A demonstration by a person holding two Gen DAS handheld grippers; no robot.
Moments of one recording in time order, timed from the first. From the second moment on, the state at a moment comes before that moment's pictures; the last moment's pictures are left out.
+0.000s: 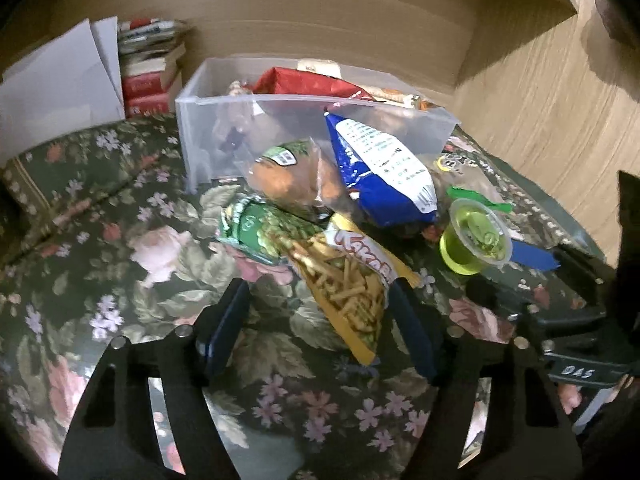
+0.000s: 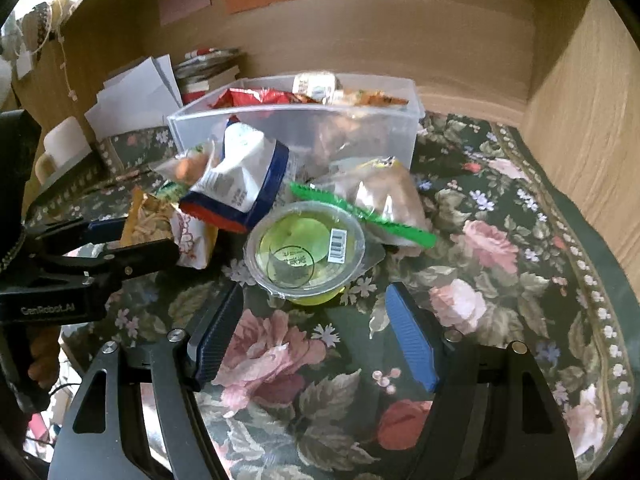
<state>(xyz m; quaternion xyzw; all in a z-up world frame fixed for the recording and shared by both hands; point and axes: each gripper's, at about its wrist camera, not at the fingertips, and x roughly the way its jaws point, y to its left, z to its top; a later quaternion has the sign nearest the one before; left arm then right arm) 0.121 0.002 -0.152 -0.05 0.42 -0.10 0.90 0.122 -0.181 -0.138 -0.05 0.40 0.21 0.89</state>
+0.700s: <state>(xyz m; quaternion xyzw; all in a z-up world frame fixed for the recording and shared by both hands) 0.123 -0.005 -0.148 -0.05 0.40 -0.13 0.91 0.130 -0.171 -0.140 -0.05 0.38 0.21 0.90</state>
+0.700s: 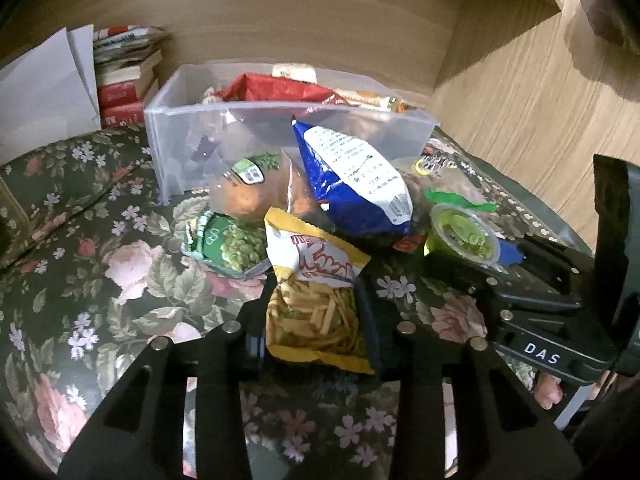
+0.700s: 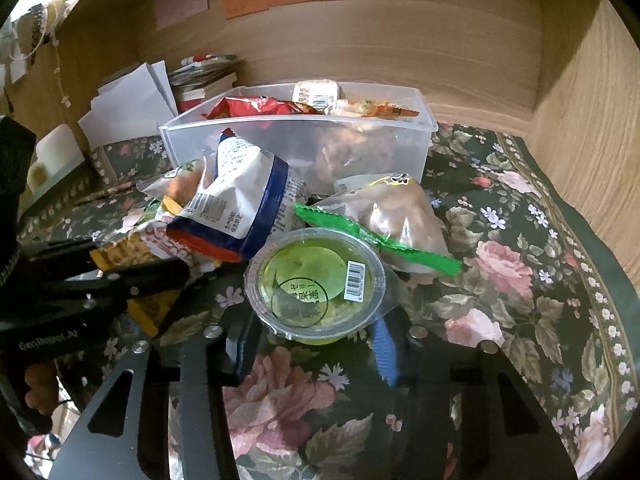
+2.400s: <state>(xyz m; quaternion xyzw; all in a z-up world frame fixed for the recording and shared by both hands) 0.227 0.044 -0.042 -0.03 0.28 -0.09 0.95 0.233 -0.155 -0.037 -0.06 0.27 0.20 0.94</state>
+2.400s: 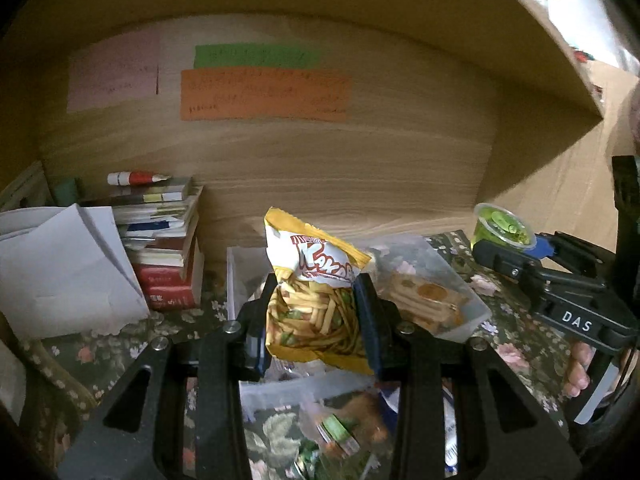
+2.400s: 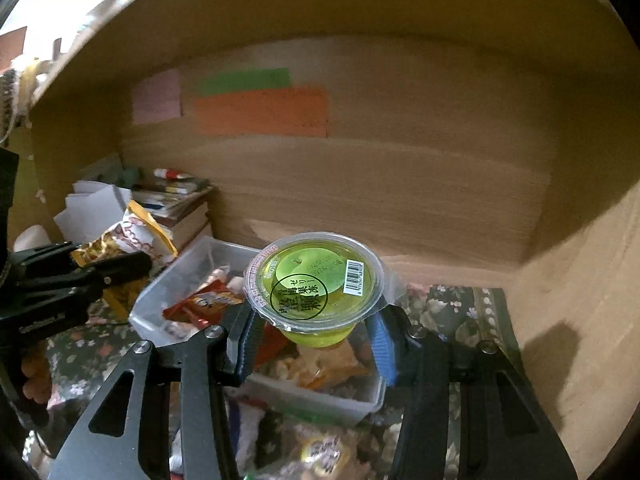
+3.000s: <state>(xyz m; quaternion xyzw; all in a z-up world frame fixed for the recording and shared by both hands) 0.301 0.052 -0.086 -0.04 0.35 -0.08 0.93 0.317 -0.144 -0.082 -0.09 0.37 0.17 0.91</state>
